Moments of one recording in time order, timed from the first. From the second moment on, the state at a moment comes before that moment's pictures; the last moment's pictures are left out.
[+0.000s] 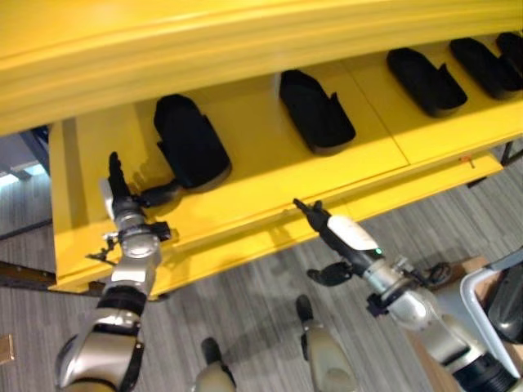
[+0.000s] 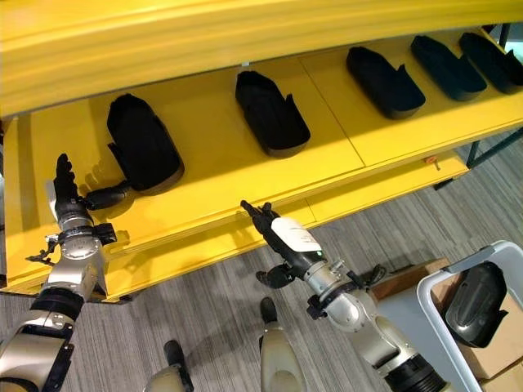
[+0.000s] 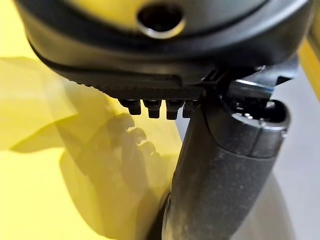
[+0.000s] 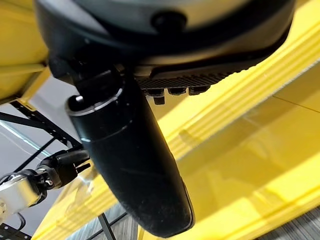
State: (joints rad) left arm -0.67 0.58 -0.12 0.78 -0.38 -0.15 0.48; right arm -0.13 -0.69 0.42 -0.15 -0.31 -0.15 -0.02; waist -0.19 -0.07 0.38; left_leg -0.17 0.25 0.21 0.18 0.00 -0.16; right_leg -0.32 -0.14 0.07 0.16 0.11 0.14
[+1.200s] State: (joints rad) left arm -0.87 0.68 -0.14 0.90 -0.70 -0.18 0.42; right arm -0.08 -0.71 0.42 -0.15 -0.31 -0.16 -0.05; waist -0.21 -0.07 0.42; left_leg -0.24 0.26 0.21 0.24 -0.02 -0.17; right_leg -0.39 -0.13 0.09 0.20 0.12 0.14
